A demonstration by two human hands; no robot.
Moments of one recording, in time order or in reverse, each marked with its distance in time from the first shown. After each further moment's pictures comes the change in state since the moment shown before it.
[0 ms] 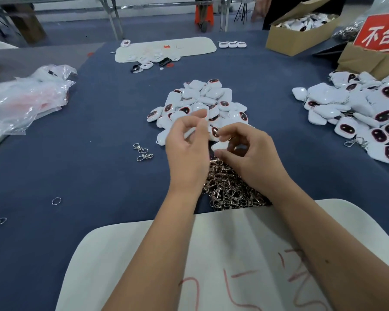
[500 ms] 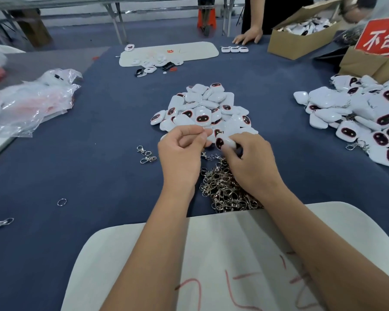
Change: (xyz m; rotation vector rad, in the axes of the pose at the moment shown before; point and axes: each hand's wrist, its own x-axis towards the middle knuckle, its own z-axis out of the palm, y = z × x) left_hand 0.010 -0.007 -0.014 -0.045 0.006 -0.128; right_hand 0.001 -0.003 0.013 -0.426 0.096 0.006
